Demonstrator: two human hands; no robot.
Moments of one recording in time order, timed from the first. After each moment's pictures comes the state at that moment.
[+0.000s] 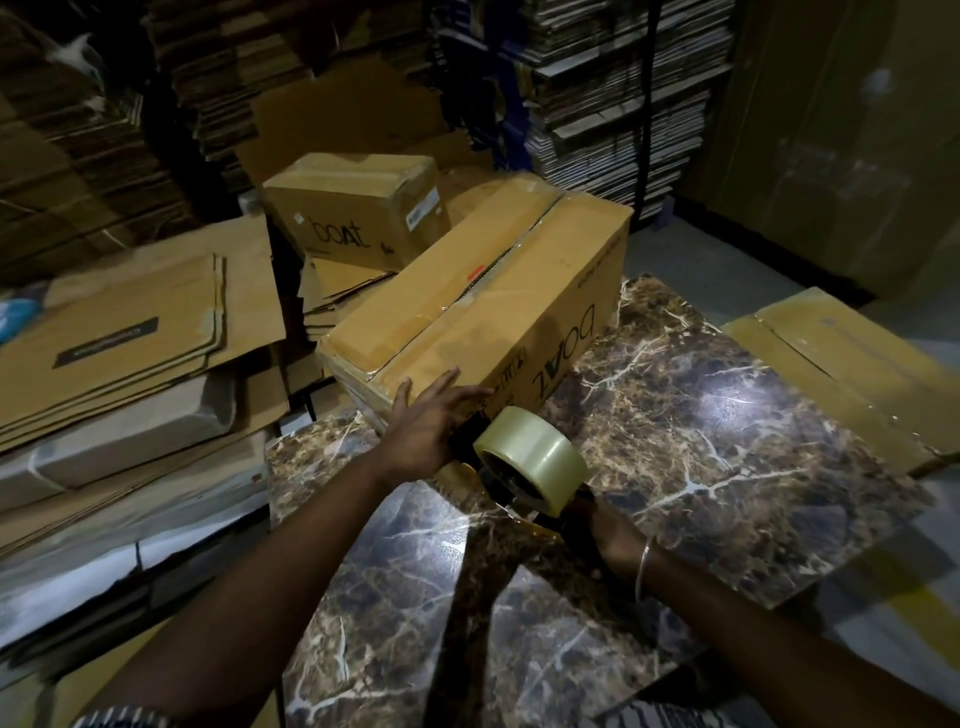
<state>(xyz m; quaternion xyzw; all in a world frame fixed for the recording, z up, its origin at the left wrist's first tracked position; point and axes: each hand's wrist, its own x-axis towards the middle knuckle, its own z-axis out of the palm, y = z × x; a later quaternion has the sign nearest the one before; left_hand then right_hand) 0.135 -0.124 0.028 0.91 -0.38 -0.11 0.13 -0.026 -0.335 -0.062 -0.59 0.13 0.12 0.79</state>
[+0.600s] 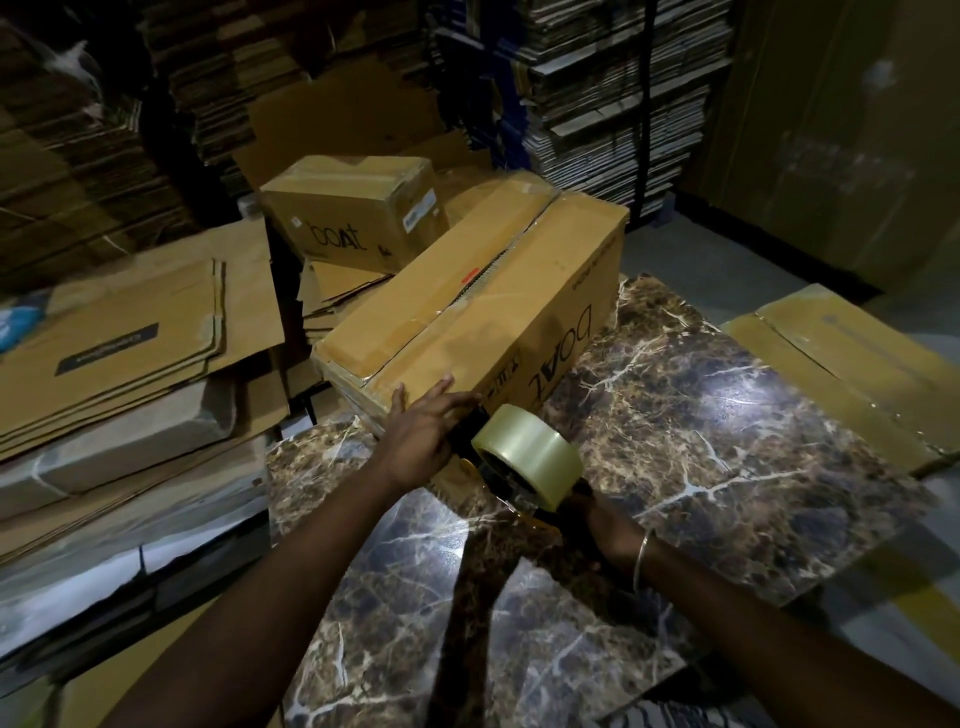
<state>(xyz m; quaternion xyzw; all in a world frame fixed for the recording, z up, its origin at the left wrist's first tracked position) 0.140 -0.124 0.013 0.91 -0.40 -0.04 0.09 -0.010 -0.348 -0.085 -0.62 0.14 0.14 0.76</state>
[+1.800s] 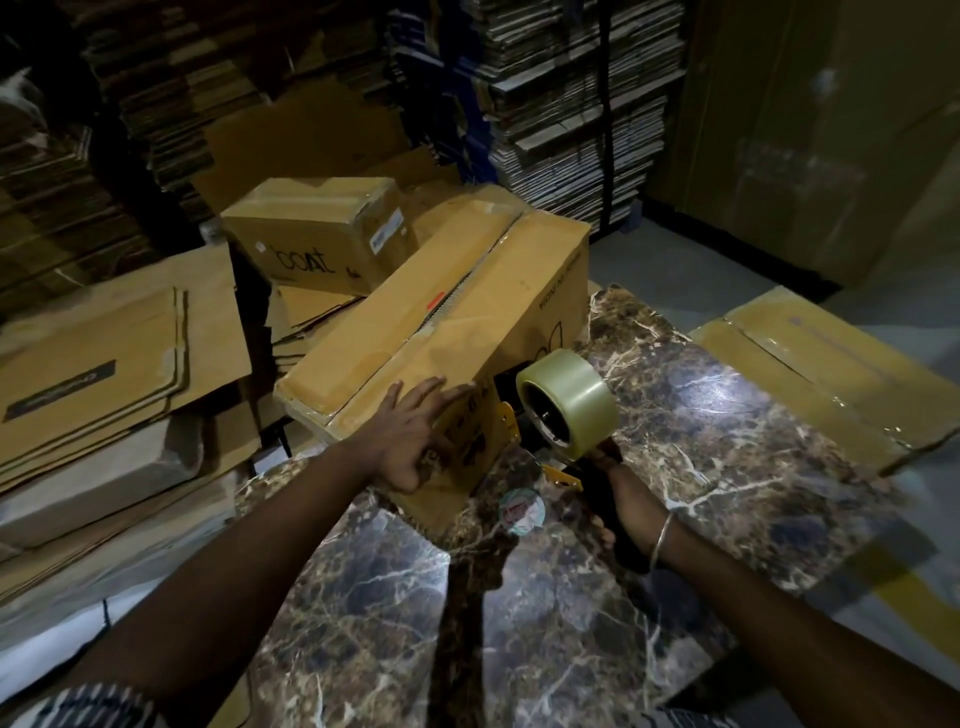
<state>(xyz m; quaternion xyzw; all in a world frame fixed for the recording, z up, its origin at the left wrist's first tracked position) 0.199 -0.152 0.027 0.85 -0.50 -0.12 -0.13 0.015 -0.404 -0.064 -0.56 0.24 0.10 0.79</state>
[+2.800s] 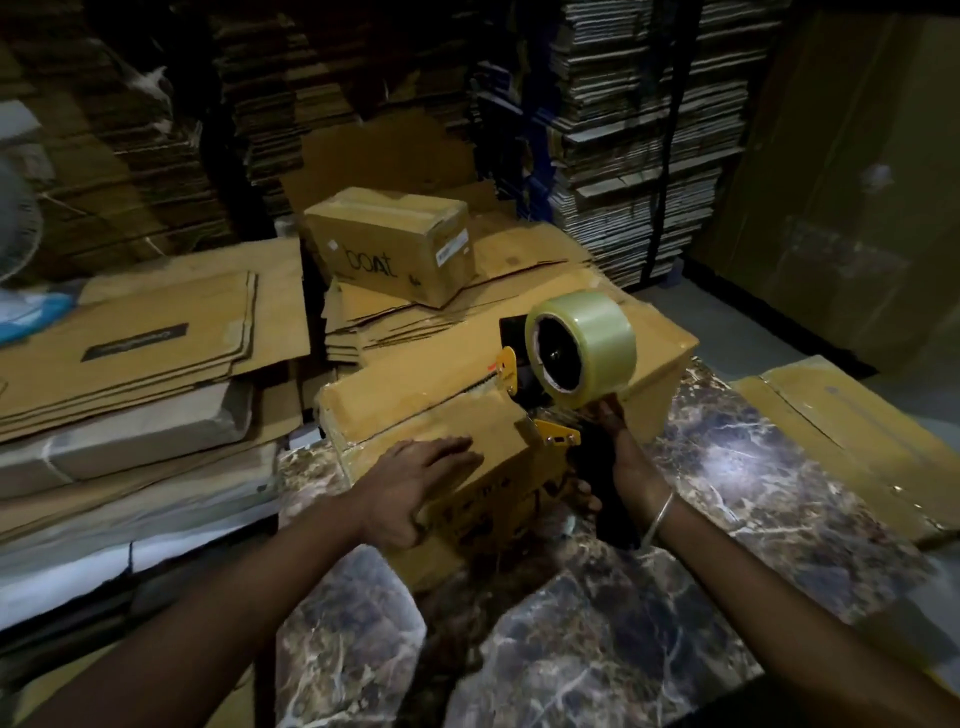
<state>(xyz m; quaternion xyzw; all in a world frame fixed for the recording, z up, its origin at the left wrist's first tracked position) 0.119 -0.050 0.019 0.89 -0.45 -0.10 0.05 0.027 -0.340 0.038 -0.55 0.19 0.11 0.81</state>
